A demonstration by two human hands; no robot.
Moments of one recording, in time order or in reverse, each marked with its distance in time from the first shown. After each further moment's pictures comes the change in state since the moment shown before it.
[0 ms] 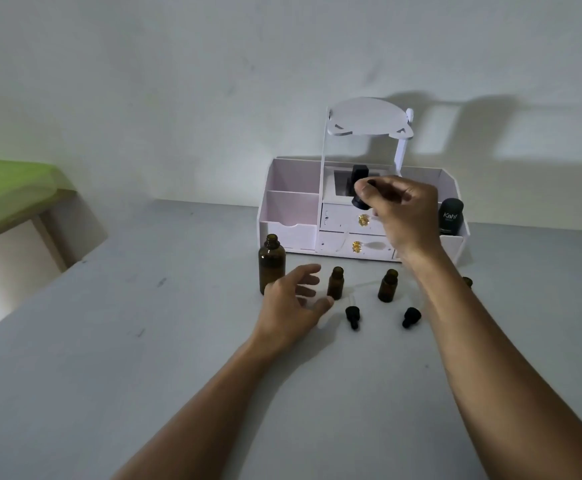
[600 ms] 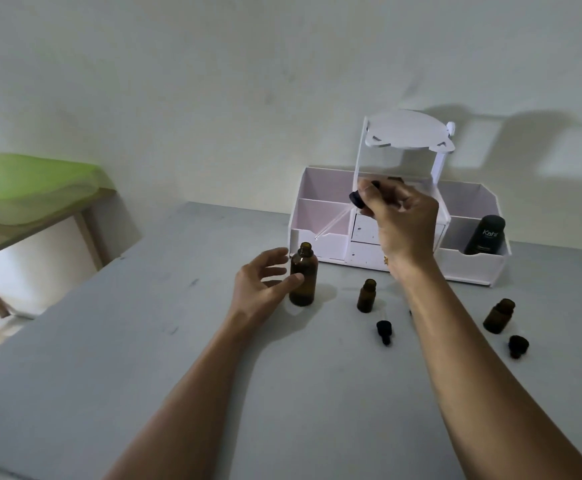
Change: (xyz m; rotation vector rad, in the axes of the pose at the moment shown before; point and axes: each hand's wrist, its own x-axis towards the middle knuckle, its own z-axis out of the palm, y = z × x) left_hand 0.024 -0.045 -0.077 -0.237 0.186 -0.027; right_hand -0.004 -0.008 0.061 0.260 0.033 0.046
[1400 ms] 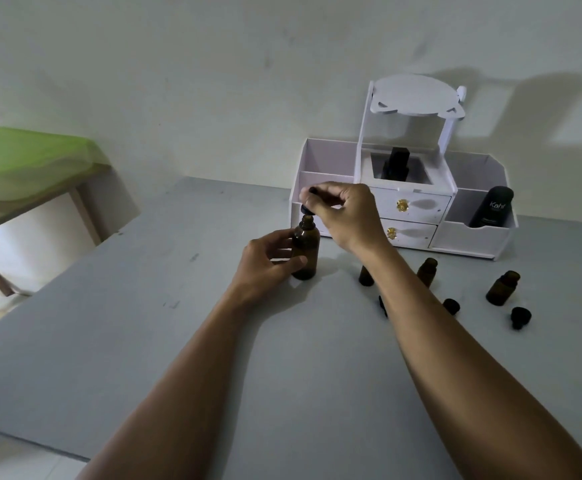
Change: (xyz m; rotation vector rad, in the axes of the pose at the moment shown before) left_hand 0.007 -0.008 -0.001 0.090 -0.151 0.033; right_hand -0.016 0.043 0.037 -0.355 -0.351 -0.017
